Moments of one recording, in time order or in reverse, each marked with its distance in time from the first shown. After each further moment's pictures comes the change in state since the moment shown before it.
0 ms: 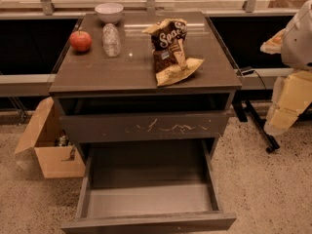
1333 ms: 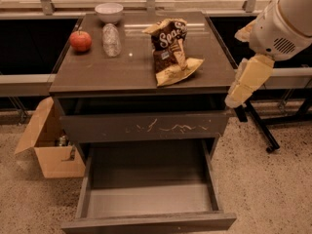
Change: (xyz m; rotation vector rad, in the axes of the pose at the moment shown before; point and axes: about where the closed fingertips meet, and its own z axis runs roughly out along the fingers) arm -0.049 -0.060 0.038 0.043 -0.213 0.048
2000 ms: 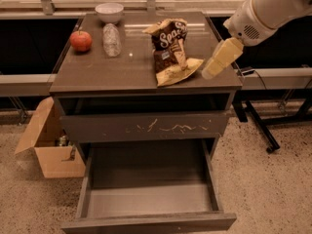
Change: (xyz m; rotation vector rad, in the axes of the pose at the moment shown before) arm -0.023 -0.088 0.055 0.068 -0.119 0.133
